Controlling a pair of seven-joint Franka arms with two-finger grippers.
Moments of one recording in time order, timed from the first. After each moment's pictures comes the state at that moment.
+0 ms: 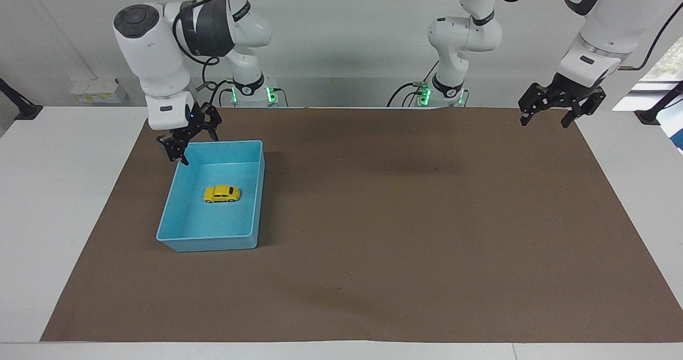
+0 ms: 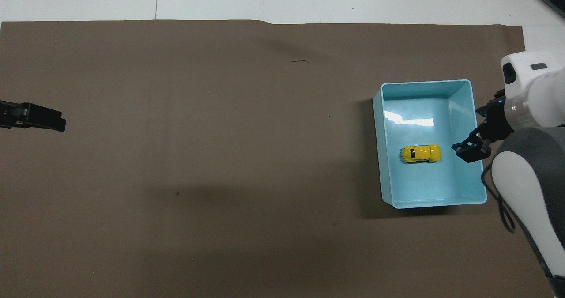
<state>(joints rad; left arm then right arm) -0.19 -0.01 0.14 -1.57 -0.01 1.57 0.07 -0.04 -0.02 0.09 -1.78 -0.04 1.76 -0.79</state>
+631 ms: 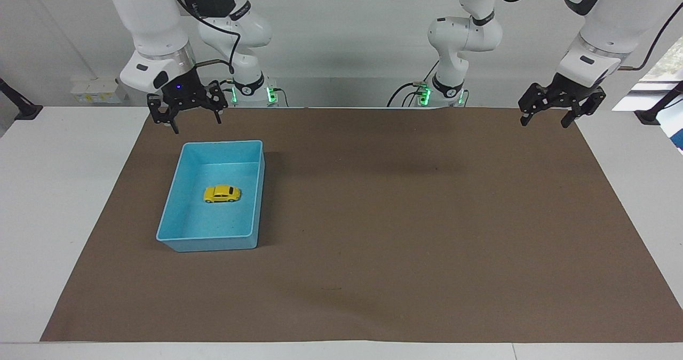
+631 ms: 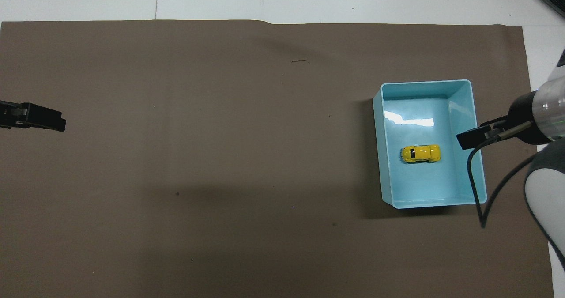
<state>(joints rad) -0.19 -0.01 0.14 -1.57 -0.01 1.57 0.07 -0.03 -0.06 0.11 -1.65 -0.04 1.62 -0.17</state>
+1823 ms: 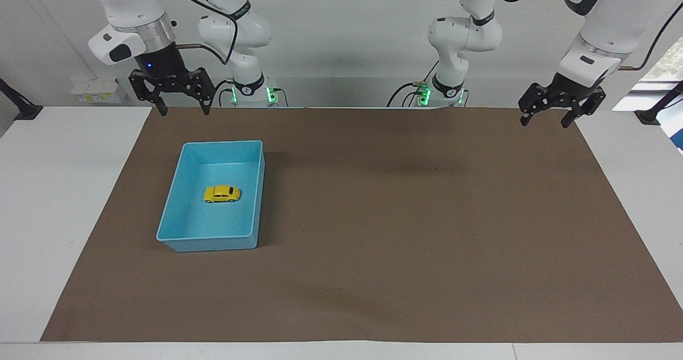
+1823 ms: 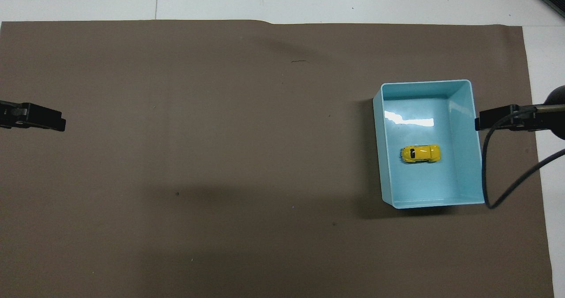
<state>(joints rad) -0.19 -0.01 0.14 -1.57 -0.01 1.57 0.07 -0.05 -0.06 0.08 -1.59 0.03 1.60 0.07</state>
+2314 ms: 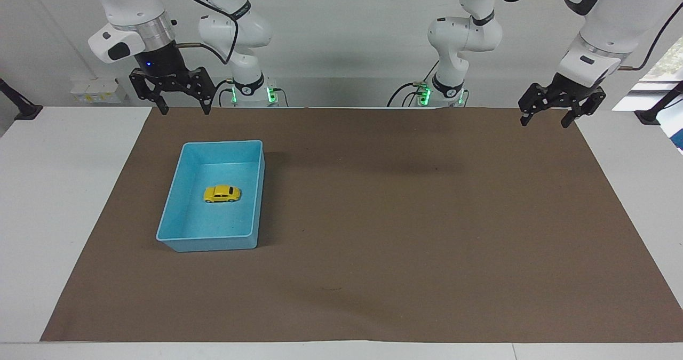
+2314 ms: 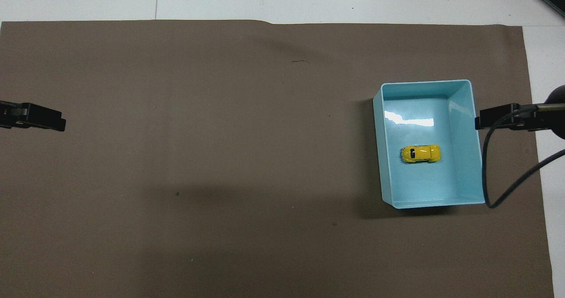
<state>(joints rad) -0.19 -0.01 0.14 -1.57 -0.01 1.57 0.07 -0.05 -0.06 0.08 -1.58 0.04 1.60 0.07</state>
